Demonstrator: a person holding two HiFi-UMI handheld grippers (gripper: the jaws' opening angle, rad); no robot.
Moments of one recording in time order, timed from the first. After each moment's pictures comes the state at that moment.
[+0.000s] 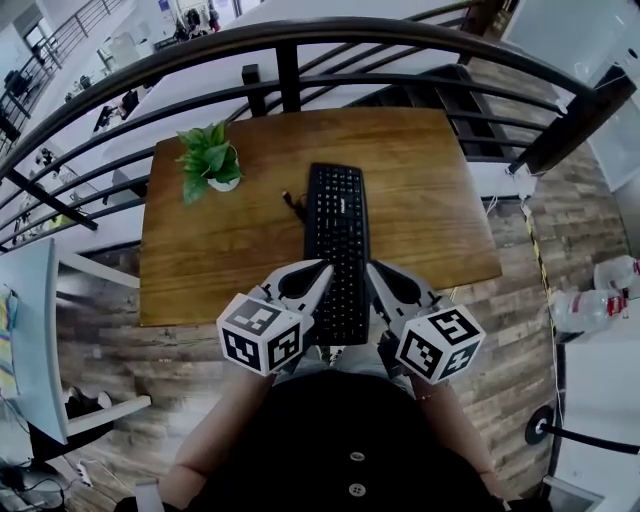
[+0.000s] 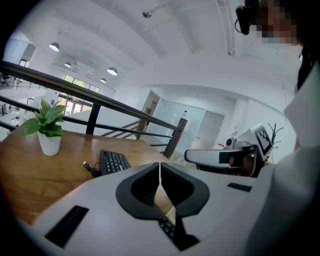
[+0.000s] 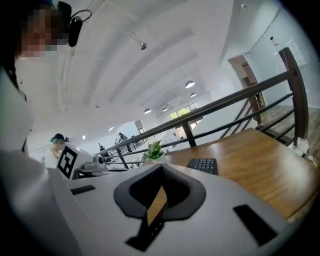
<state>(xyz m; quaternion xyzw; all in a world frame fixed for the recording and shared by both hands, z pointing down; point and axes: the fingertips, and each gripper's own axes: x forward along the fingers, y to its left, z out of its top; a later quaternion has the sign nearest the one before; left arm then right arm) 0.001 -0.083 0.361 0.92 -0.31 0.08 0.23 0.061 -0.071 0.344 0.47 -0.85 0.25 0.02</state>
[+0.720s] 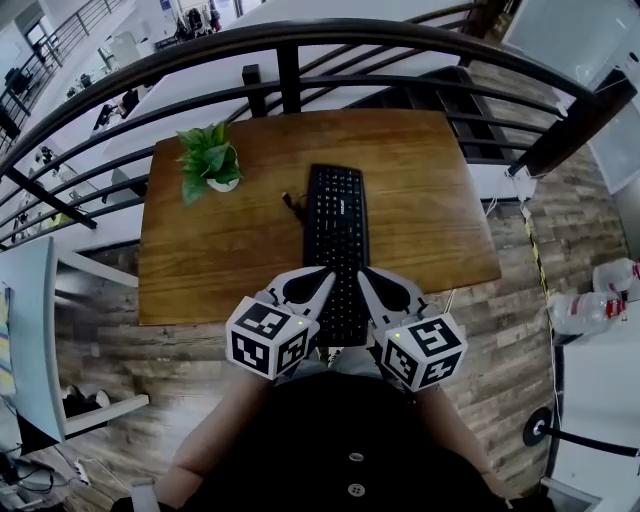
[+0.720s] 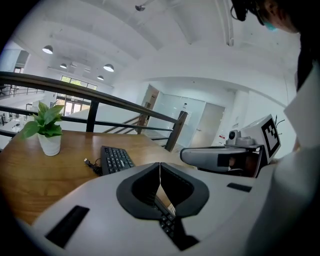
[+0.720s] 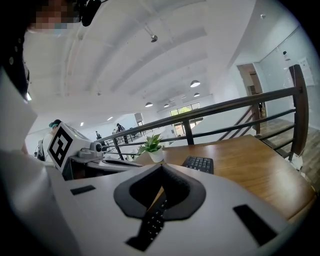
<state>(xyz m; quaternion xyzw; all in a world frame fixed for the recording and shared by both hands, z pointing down) 0.008 -0.076 0.375 0.91 -0.31 0.13 0.22 0.051 -0.067 0.360 0.49 -0.85 0.20 0.08</state>
